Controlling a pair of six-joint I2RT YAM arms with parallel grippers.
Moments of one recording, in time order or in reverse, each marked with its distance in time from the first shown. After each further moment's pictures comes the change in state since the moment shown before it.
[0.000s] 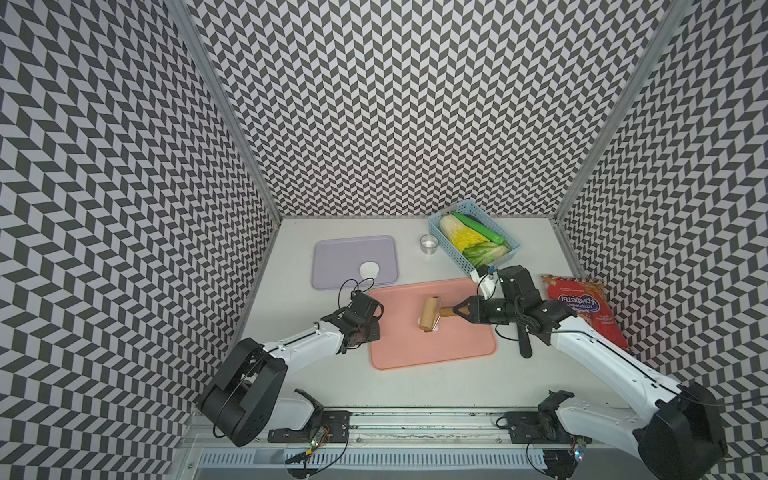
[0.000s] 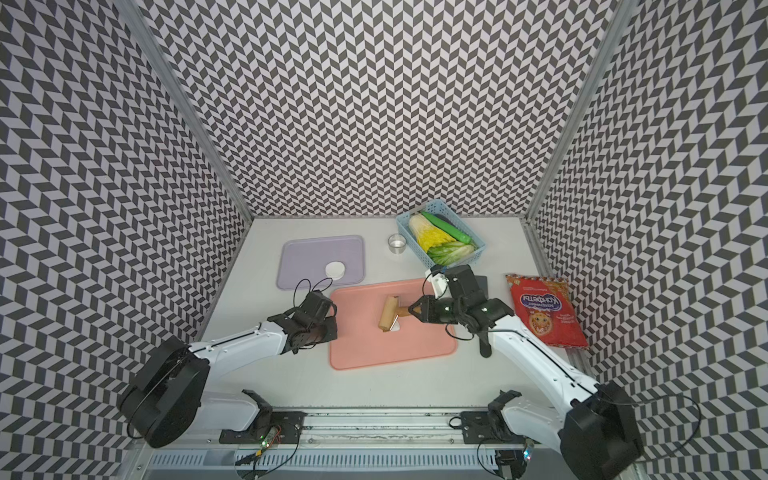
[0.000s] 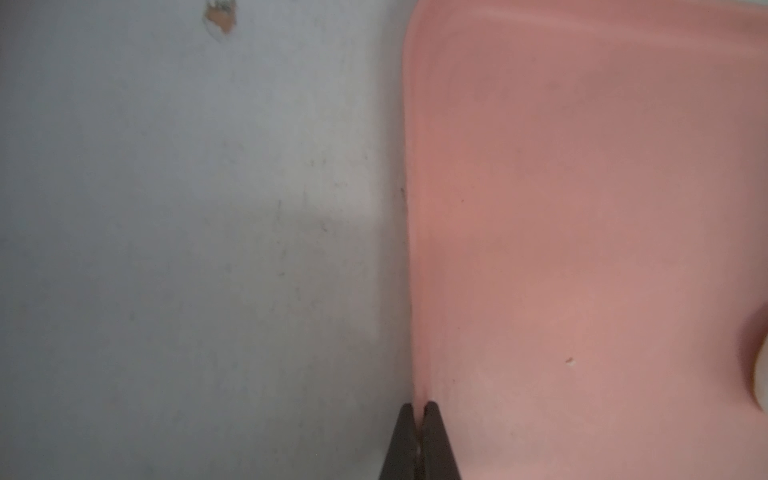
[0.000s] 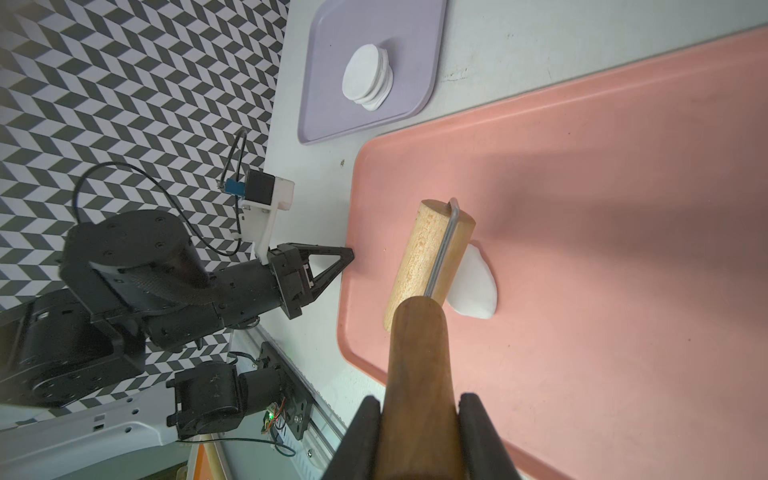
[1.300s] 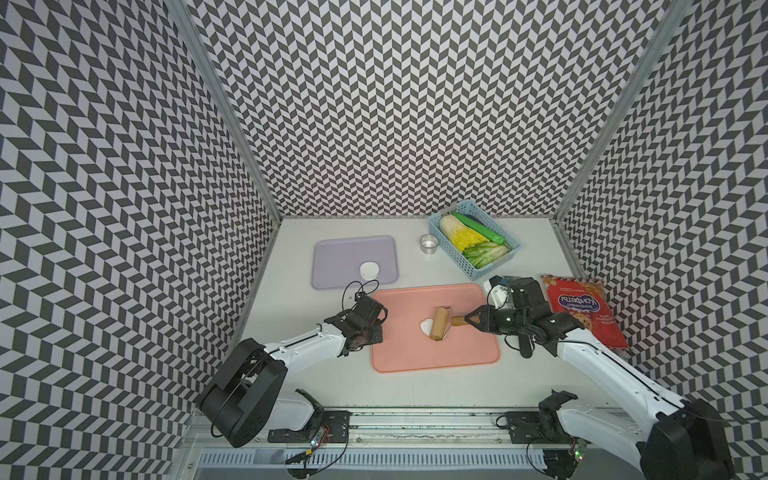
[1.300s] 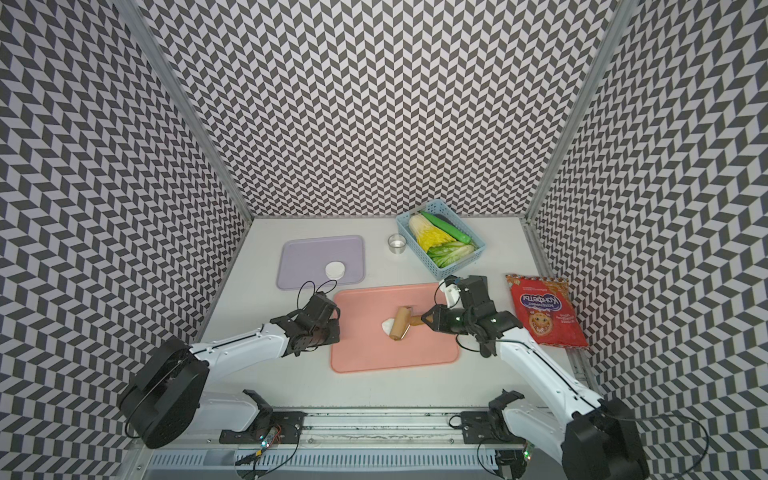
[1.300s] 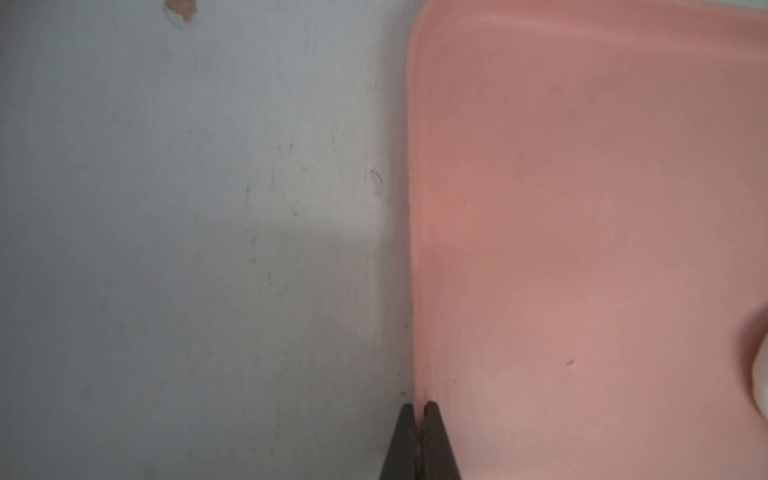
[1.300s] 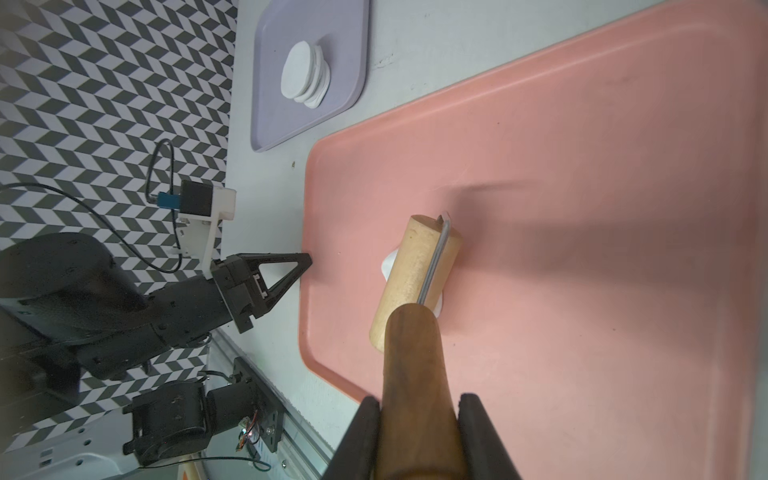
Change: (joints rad) left arm -0.034 -0.002 -0.004 -0.001 -0.033 -0.001; right arm -0.091 -0.086 -0.143 -0.008 0.032 -0.020
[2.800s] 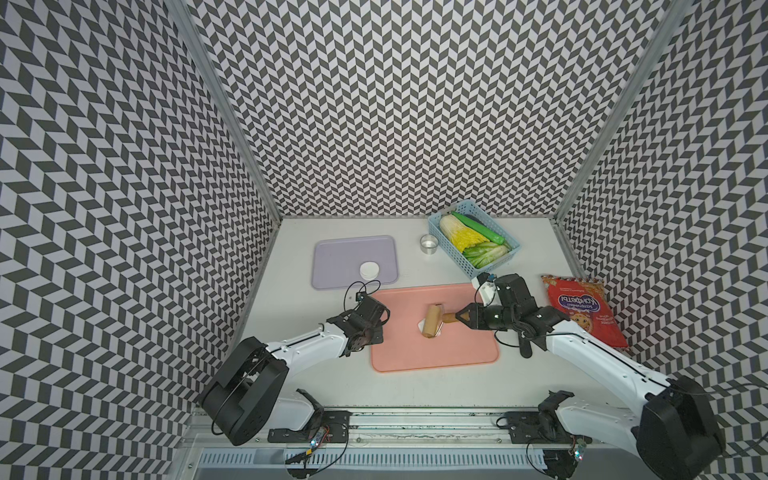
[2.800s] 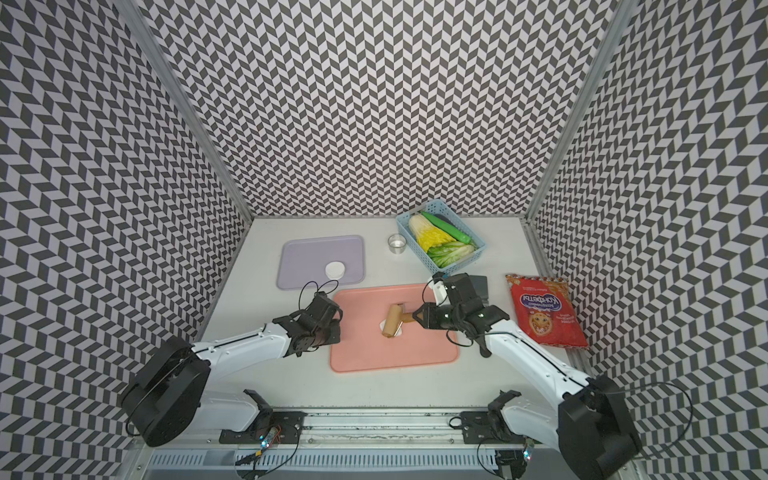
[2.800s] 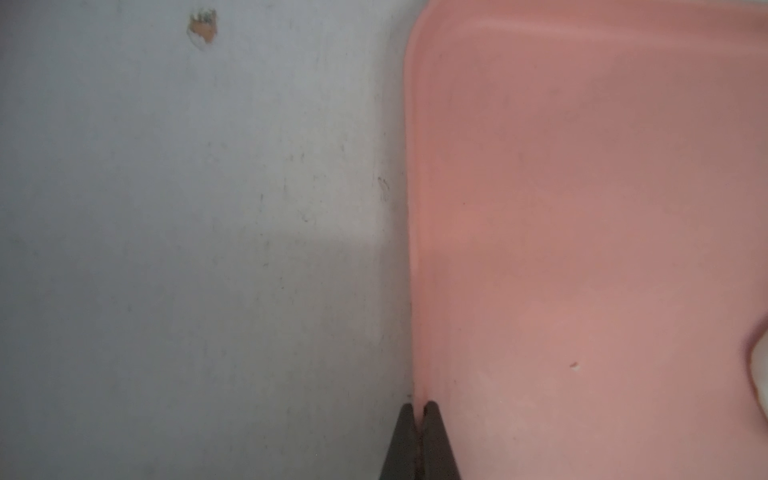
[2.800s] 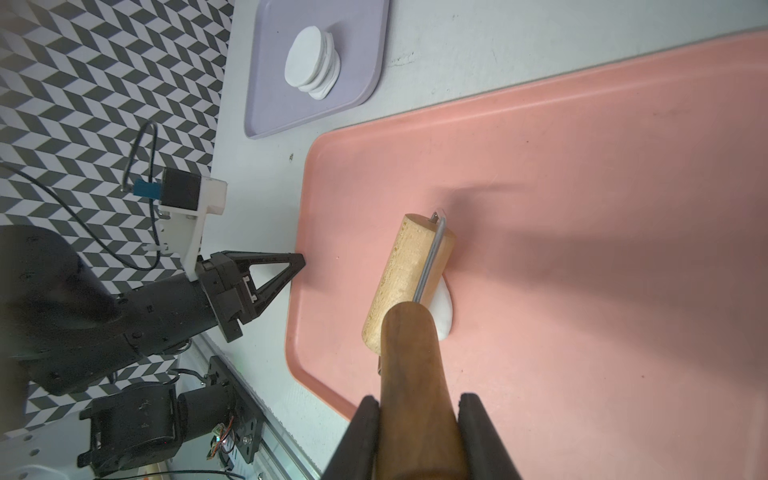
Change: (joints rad) left arm -0.027 0.011 0.011 -0.012 -0.049 -0.004; right arm 0.105 0.119 0.034 0.111 0.058 -0.008
